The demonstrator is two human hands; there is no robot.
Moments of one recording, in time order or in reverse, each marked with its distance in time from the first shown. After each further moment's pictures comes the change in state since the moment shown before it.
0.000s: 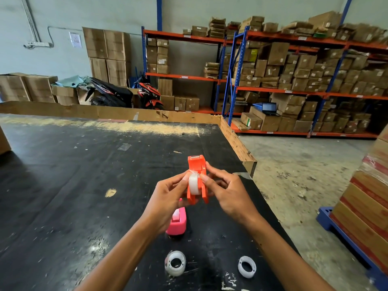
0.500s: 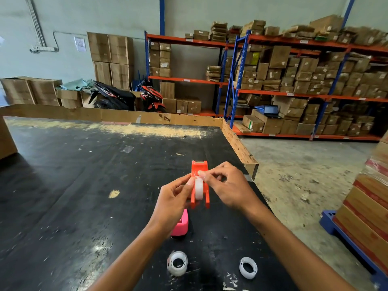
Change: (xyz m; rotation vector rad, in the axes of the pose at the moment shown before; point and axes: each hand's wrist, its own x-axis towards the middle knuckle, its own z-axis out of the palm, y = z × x) left_hand -0.010 -0.003 0.010 0.074 0.084 0.073; right_hand 0.005 -0.028 -0.007 -0.376 0.003 -0.039
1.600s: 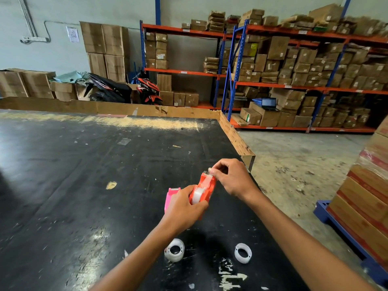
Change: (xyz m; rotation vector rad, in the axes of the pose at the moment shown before) left_hand -0.008 -0.032 0.019 0.618 -0.039 -0.103; right_hand 0.016 0.047 0.001 -0.106 0.048 -0.007
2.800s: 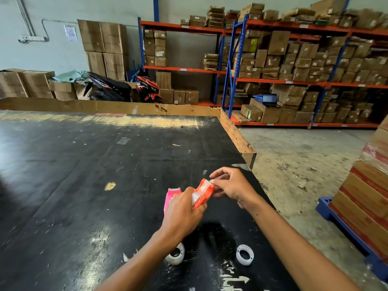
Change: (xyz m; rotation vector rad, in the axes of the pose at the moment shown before) left_hand 0.008 -0.015 0.009 0.361 0.166 0.150; right_hand 0.001 0.021 0.018 0.433 -0.151 0.394
